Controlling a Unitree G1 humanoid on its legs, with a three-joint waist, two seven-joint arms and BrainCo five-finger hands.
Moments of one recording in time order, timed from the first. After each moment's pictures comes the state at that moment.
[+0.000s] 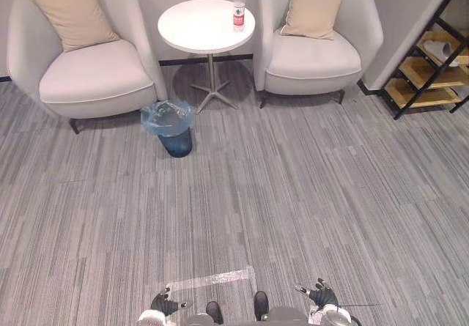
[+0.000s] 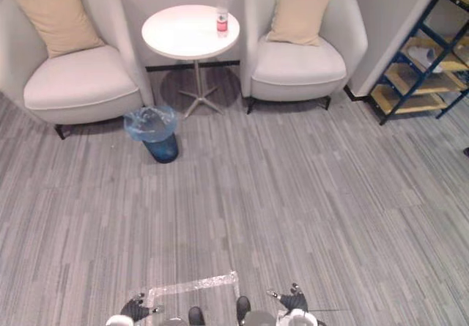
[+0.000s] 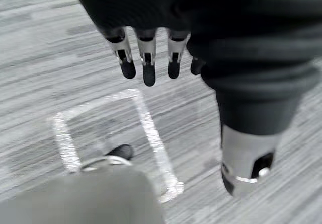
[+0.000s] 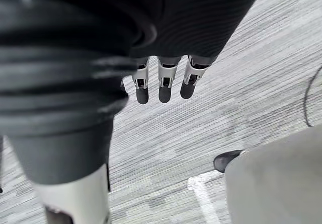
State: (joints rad) left arm 0.00 0.17 -0.10 1.15 0.08 -0.10 0.11; right arm 0.02 -0.07 -0.09 1.11 0.18 -0.16 -0.13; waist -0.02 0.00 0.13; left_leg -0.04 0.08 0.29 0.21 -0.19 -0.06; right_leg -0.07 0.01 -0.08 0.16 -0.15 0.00
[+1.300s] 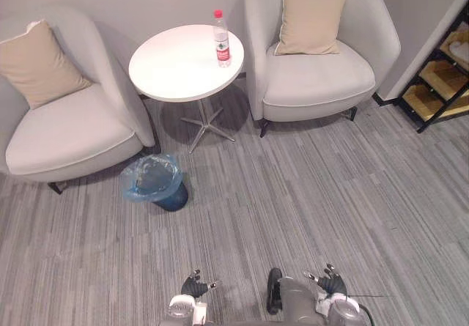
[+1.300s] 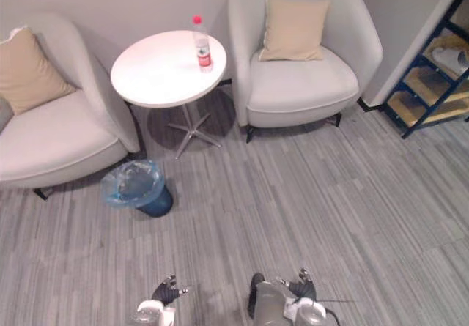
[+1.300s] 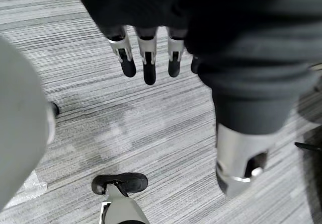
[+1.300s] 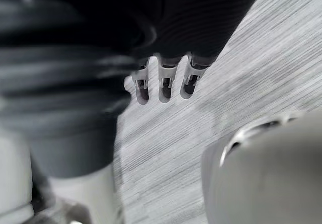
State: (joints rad) left arm -0.02 -0.02 0.02 1.09 0.02 -0.12 0.09; right arm 0.02 -0.09 -0.11 1.04 0.20 -0.18 -0.12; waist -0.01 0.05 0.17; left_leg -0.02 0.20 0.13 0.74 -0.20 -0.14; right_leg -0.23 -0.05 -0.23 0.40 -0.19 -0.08
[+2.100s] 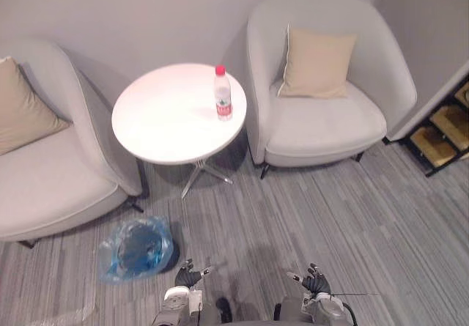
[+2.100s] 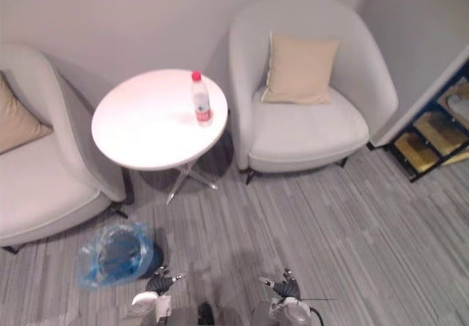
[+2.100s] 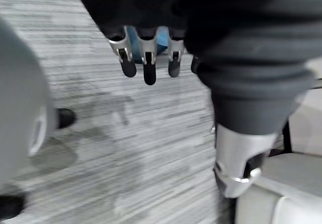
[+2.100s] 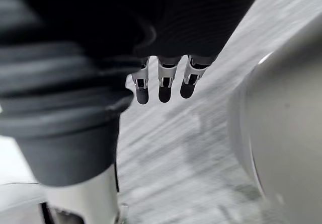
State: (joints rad) left arm -0.02 0.01 0.01 1.07 -0.07 -0.12 0.09; right arm 0.02 -0.04 -0.19 1.04 0.15 -0.14 -0.08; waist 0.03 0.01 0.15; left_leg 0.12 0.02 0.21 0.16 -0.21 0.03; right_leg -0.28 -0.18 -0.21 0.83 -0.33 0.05
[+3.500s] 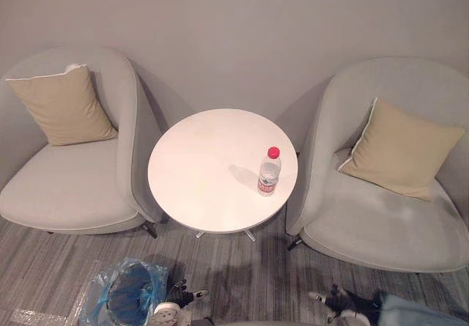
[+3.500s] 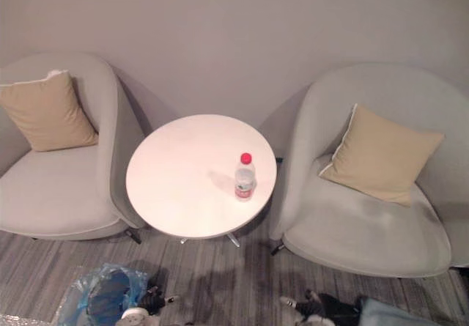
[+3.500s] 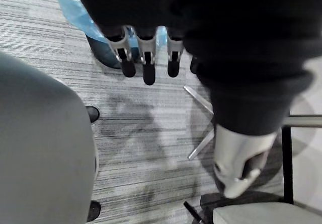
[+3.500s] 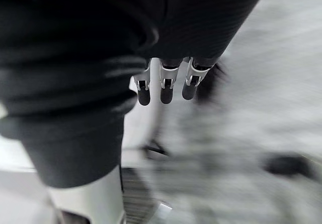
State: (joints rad) left arm 0.00 0.10 -0.02 1.17 0.05 -0.12 0.04; right arm 0.05 -0.24 -0.12 0.87 0.08 -0.12 -0.08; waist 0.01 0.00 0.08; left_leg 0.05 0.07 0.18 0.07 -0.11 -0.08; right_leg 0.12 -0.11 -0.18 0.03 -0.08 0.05
